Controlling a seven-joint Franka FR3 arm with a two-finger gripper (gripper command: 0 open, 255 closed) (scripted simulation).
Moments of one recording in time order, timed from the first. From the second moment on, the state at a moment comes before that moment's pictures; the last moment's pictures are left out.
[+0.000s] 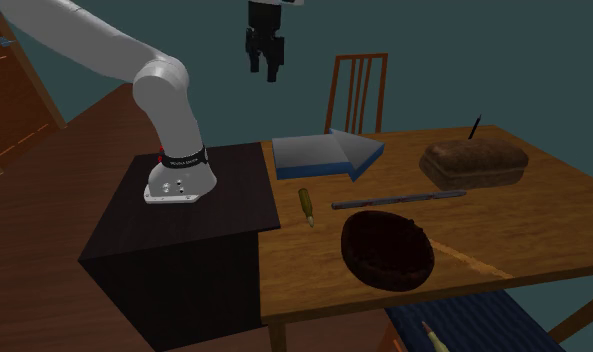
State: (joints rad) arm 0.02 -0.90 -0.11 -2.62 -0.07 1.61 -0.42
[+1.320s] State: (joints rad) arm 0.16 -0.46 -0.81 -2.82 -0.40 2.37 -1.39
